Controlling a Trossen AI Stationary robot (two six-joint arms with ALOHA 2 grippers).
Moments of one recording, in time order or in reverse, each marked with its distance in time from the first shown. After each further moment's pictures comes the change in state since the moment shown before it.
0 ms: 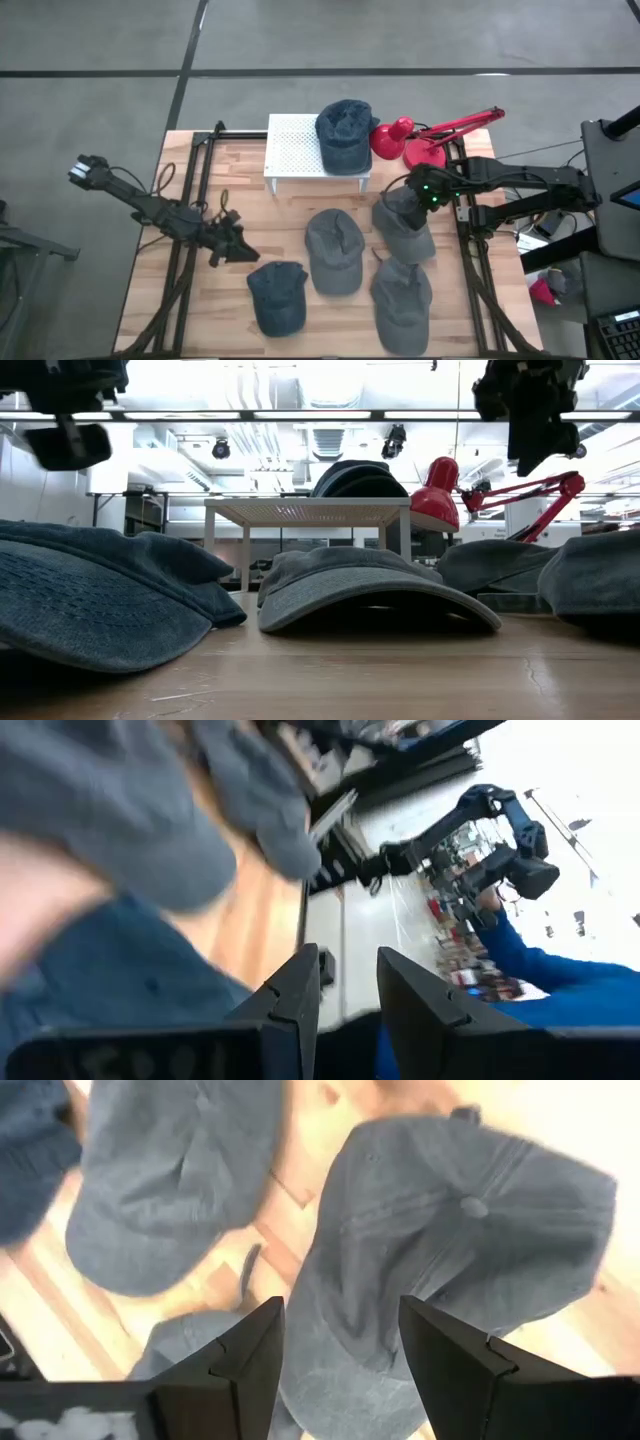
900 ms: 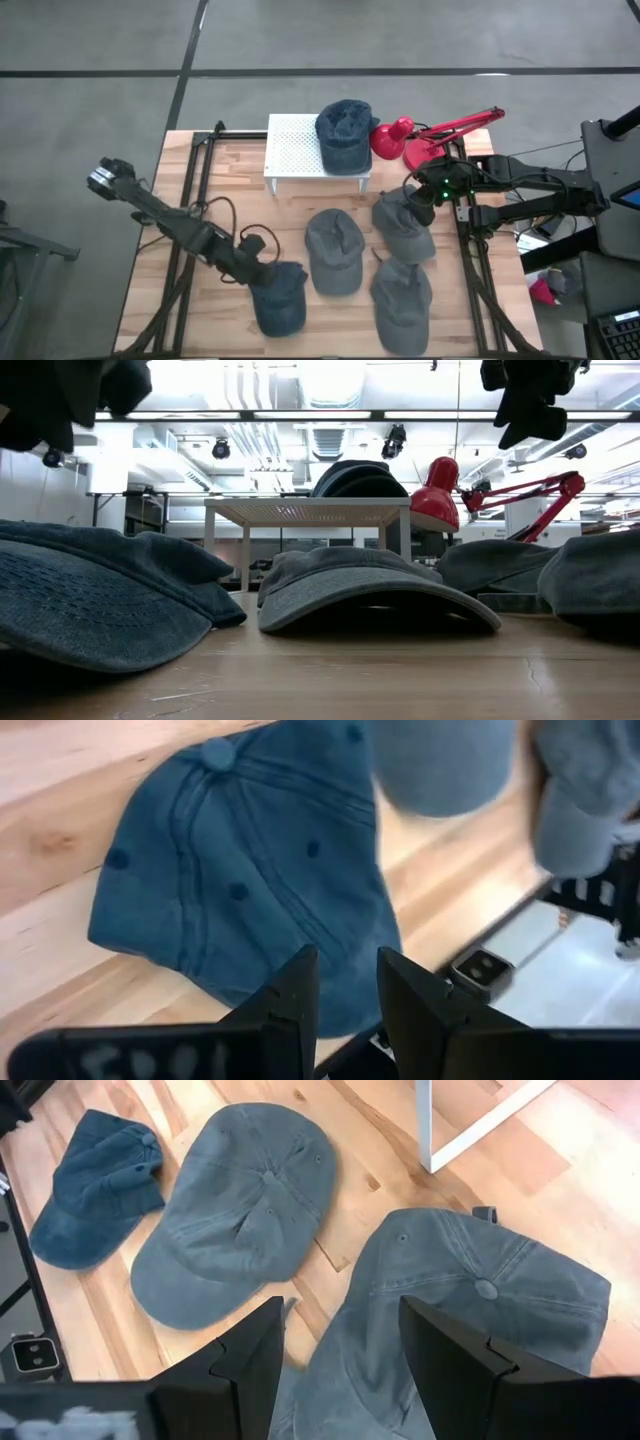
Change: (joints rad) left arm -0.077 0.664 0.580 -0.700 0.002 -0.614; right arm 0.000 -0.120 -0.002 0.106 0.028 -0.108
